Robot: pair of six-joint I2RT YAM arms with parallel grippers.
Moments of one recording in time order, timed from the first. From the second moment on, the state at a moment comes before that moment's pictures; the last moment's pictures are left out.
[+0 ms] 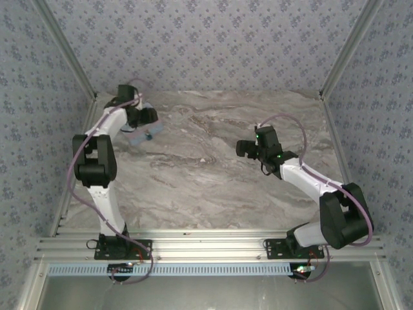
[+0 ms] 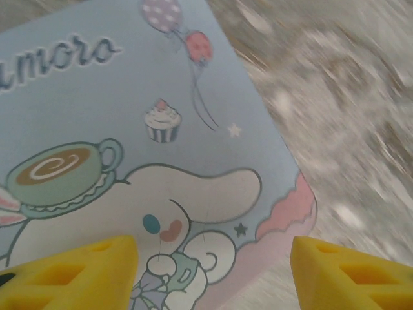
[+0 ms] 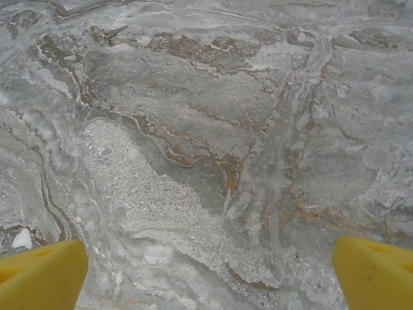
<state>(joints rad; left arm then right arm) -0.08 2.01 1.61 -0.59 0.22 -0.26 0.40 1.38 0.80 -0.15 0.12 0.38</state>
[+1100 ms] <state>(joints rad) -0.36 1.17 0.68 -0.42 0.34 -0.68 0.56 2.04 1.62 -0.40 -0.20 0.44</state>
